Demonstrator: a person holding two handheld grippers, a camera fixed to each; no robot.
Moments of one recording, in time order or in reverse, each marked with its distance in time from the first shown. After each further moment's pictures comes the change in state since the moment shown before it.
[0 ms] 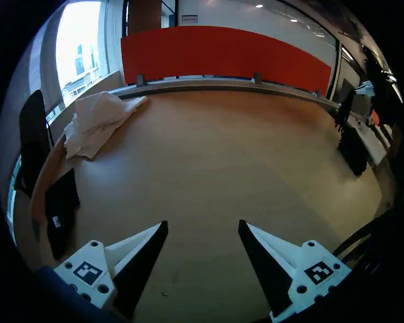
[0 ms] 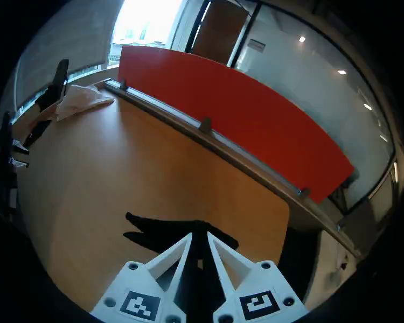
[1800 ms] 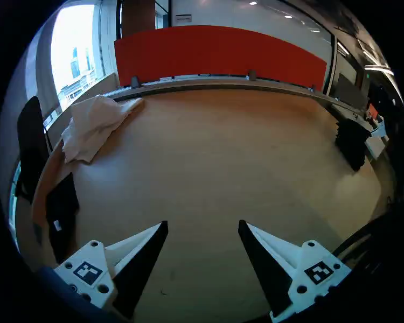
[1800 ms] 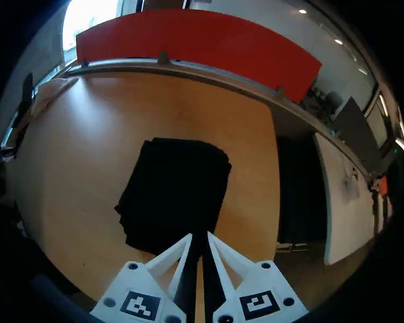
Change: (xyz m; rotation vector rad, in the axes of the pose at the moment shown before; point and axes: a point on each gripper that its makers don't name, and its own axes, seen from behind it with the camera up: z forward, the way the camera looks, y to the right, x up) left arm 0.001 0.005 -0.007 -0.009 -0.012 0.034; right arm -0.236 -0.010 -0.057 -0.079 -0.272 0.311
